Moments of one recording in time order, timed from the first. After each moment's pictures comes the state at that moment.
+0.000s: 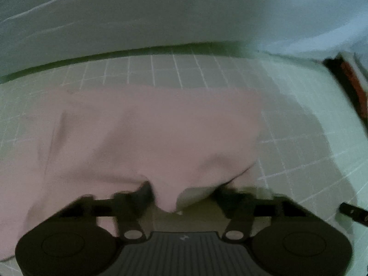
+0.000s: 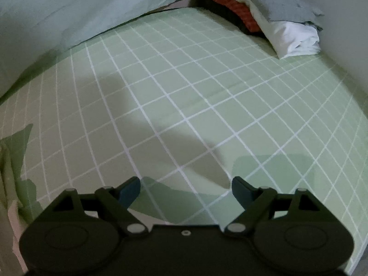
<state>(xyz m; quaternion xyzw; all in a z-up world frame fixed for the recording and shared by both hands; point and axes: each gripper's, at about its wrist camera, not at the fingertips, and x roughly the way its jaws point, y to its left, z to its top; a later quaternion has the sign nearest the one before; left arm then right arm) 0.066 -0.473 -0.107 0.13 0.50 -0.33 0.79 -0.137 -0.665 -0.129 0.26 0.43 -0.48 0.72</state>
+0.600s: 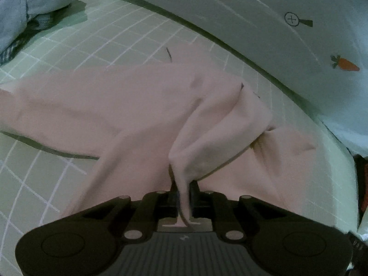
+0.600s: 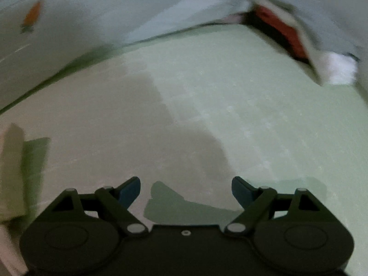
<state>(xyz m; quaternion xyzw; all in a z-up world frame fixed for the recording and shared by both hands) 0.072 -0.323 -0.115 -0.09 0.55 -0.17 0.82 -0.089 -0.631 -0.116 0.23 0.42 -0.37 0.80</state>
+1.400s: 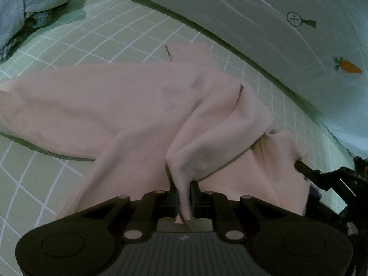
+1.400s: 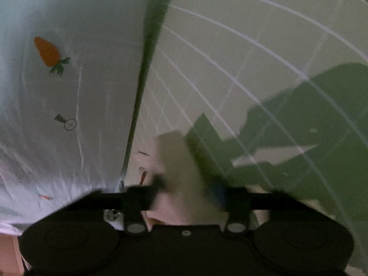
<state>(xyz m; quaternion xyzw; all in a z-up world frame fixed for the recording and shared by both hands) 0.078 -0.318 -0.122 -0.10 0.55 -0.17 0.81 0.004 -0.640 -0.194 0.68 0.29 -0.10 0.67</state>
